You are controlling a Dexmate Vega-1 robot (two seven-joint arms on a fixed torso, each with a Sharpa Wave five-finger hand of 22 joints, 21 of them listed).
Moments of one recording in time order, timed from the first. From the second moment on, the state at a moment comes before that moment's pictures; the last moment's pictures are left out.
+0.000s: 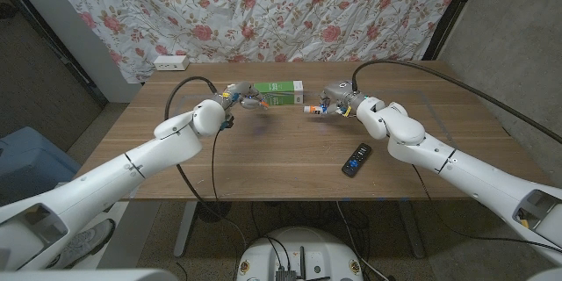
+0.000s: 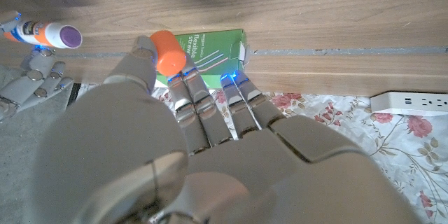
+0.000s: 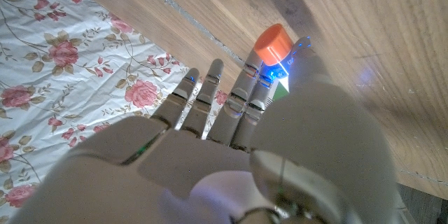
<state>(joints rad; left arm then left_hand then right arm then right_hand) 0.70 0.86 0.69 -1.99 0.23 0.58 0.03 0.94 0.00 0.37 -0.17 0.18 0.99 -0.08 0.18 0.18 0.99 -0.21 0.18 0.18 0.46 -0.04 0.17 0.16 0.38 -0.04 0.18 0.17 -0.62 -0.74 -0.81 -1.78 -0.91 -0.29 0.22 1.06 0.04 0.23 -0.16 0.18 0.96 -0.15 0.43 0.20 1.09 -0.22 0.21 0.23 0.45 -0.04 0.49 0.26 0.37 0.02 0.19 0.16</state>
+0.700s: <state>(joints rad) 0.58 0.86 0.85 -2.02 0.48 0.76 -0.19 0.93 0.01 0.37 -0.17 0.18 0.98 -0.09 0.18 0.18 0.99 -0.21 0.18 0.18 0.45 -0.05 0.17 0.16 0.38 -0.04 0.19 0.17 -0.63 -0.74 -0.81 -1.76 -0.84 -0.30 0.20 1.06 0.04 0.23 -0.15 0.19 0.96 -0.15 0.43 0.20 1.09 -0.22 0.21 0.23 0.45 -0.04 0.49 0.26 0.37 0.02 0.19 0.16</state>
